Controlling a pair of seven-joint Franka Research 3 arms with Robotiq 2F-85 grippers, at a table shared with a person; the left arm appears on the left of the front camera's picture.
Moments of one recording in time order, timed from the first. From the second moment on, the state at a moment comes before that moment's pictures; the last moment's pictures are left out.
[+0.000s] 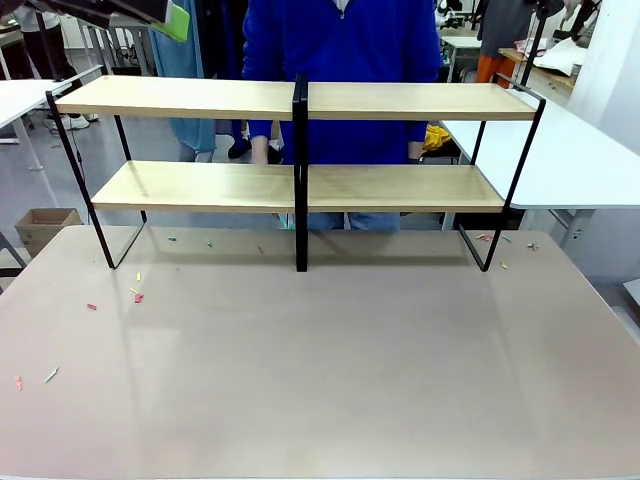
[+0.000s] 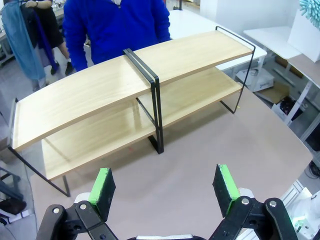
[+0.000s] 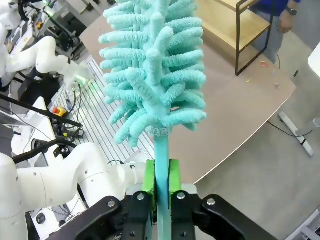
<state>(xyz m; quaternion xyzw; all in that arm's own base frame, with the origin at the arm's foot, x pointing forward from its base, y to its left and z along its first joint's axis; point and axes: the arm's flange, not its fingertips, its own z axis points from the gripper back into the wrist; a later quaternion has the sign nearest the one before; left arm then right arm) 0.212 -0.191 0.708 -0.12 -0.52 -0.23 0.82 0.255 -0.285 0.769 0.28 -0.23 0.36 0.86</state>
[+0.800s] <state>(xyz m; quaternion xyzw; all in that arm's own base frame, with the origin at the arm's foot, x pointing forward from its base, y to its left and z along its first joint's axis) 0.212 -0.191 0.708 -0.12 -0.52 -0.23 0.82 0.255 -0.285 0.769 0.28 -0.23 0.36 0.86</state>
